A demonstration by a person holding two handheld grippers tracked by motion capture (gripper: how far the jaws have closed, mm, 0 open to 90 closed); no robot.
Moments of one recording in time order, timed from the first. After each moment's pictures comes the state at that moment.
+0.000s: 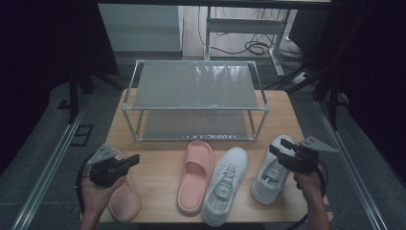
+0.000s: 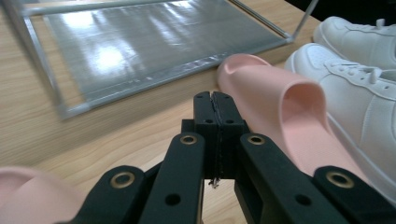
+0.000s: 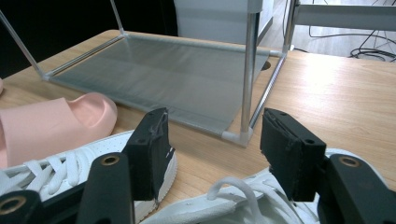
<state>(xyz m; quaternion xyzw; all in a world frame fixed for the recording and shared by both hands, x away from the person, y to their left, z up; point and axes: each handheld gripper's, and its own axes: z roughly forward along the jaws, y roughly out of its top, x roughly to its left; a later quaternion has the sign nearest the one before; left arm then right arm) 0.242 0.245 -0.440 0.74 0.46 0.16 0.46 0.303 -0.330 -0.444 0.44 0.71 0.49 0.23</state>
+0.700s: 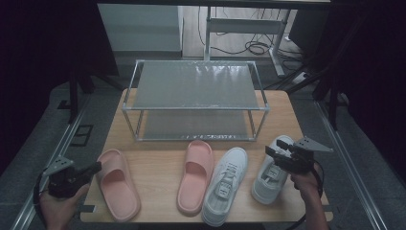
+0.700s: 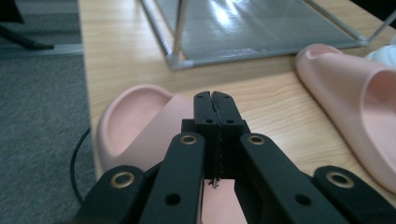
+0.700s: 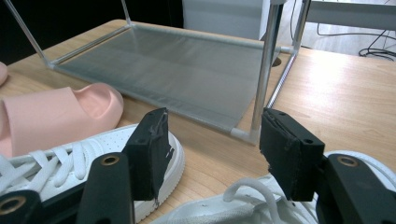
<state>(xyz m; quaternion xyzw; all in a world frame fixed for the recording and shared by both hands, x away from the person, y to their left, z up) 0.212 0.332 -0.457 0.69 0.55 0.20 0.43 0.305 -0.320 -0.447 0.43 0.73 0.48 0.23</state>
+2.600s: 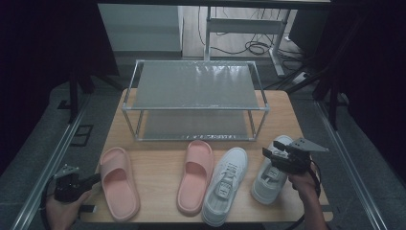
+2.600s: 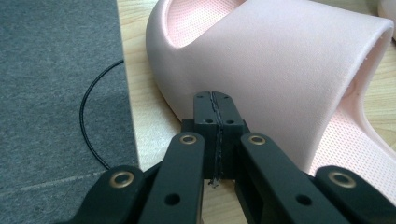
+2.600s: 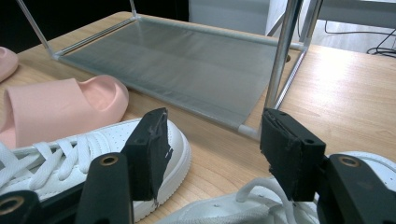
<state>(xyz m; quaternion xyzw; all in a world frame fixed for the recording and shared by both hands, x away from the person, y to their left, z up) 0.226 0.350 -0.519 0.70 0.60 0.15 0.37 0.306 -0.315 -0.450 0.42 0.74 0.48 0.22</state>
